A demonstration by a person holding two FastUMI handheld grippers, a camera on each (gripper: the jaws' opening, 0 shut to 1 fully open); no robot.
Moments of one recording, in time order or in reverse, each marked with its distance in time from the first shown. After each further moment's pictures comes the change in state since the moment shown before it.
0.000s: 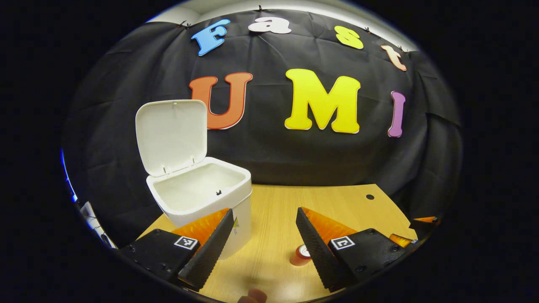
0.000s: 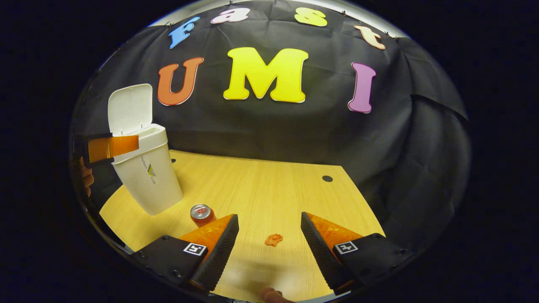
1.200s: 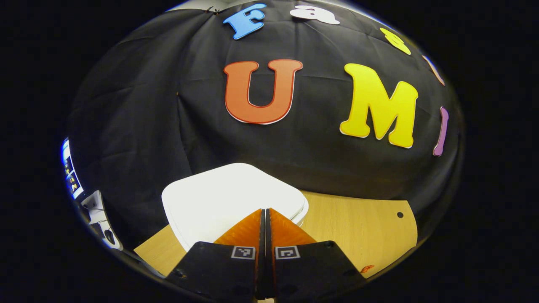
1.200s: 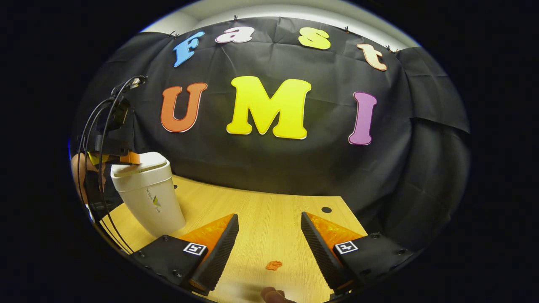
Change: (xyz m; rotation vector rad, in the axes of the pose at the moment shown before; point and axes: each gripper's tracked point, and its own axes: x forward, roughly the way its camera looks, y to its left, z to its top) left arm 0.067 0.082 0.062 -0.117 -0.013 0.190; right arm -0.027 0.008 0.092 -0.009 -0.239 0.014
